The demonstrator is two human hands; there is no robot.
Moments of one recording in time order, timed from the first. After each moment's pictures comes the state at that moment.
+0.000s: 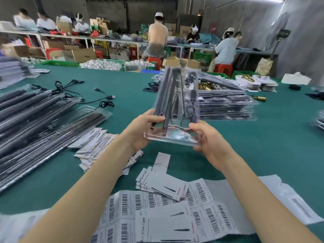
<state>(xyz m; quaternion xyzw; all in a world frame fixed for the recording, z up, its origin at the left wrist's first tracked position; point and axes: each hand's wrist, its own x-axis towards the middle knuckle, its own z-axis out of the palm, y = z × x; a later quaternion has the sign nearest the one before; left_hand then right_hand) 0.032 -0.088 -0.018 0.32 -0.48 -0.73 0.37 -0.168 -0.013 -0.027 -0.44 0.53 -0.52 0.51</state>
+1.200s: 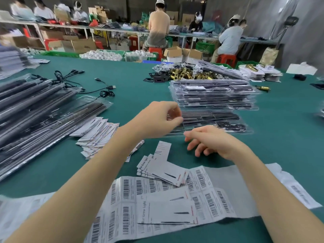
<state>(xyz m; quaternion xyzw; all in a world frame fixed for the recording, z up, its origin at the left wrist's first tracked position) 0.015 -0.065 0.000 0.40 -0.86 -0.19 0.25 -0.182 -0.009 -0.030 -0.54 0.67 -0.24 0.44</state>
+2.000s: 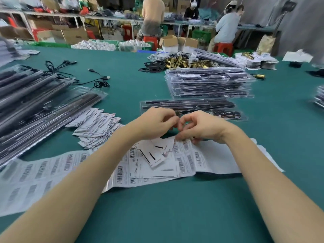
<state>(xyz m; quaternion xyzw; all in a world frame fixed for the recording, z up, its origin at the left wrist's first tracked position) 0.014 -0.054 -0.033 0.36 -0.88 -0.23 0.19 -0.174 0.000 -0.017 -0.63 0.58 -0.21 0.47</state>
